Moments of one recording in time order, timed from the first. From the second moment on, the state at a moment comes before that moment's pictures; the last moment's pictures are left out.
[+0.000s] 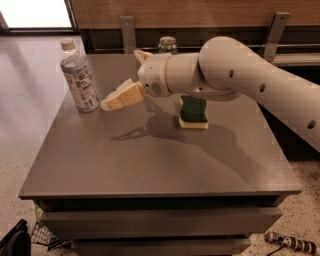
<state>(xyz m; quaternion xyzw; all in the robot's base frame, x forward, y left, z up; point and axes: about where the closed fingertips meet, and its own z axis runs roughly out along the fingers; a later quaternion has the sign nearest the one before) 0.606 0.091 0.928 -0.50 0.62 0.28 0.53</state>
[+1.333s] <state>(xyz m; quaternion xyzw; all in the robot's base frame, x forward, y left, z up) 0.641 0.177 0.917 -0.48 0.59 0.35 0.55</state>
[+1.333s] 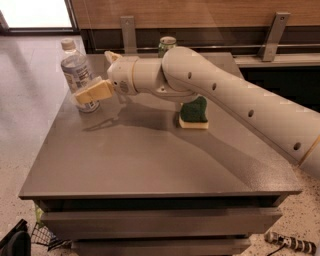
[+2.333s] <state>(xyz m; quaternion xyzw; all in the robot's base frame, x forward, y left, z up) 0.640 0.227 0.907 -0.49 0.56 0.39 0.54</state>
